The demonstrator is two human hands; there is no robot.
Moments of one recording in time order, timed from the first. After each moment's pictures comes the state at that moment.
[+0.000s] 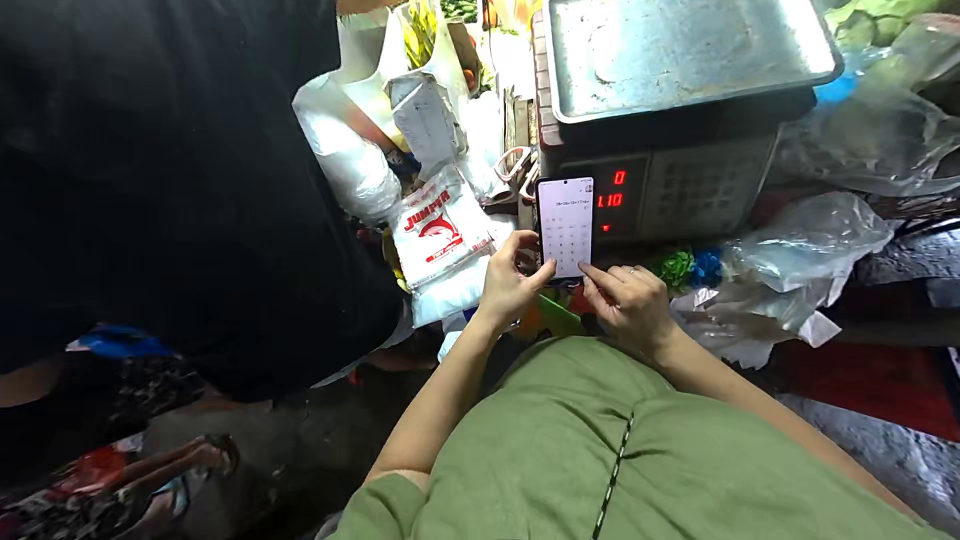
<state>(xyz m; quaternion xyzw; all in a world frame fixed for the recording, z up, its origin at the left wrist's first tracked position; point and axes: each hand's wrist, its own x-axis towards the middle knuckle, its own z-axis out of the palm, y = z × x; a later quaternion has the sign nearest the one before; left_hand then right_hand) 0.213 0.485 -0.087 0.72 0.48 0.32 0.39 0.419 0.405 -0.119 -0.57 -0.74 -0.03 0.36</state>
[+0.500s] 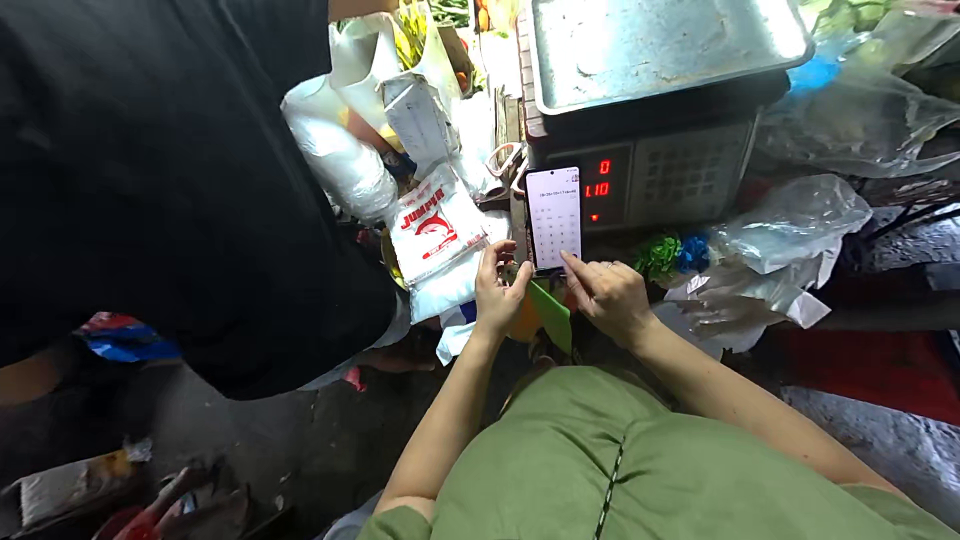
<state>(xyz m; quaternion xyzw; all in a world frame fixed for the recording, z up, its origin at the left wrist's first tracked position) 0.206 0.455 -0.117 0.65 0.49 0.44 0.37 0.402 0.402 -0.120 -0.57 -0.74 -0.03 0.35</state>
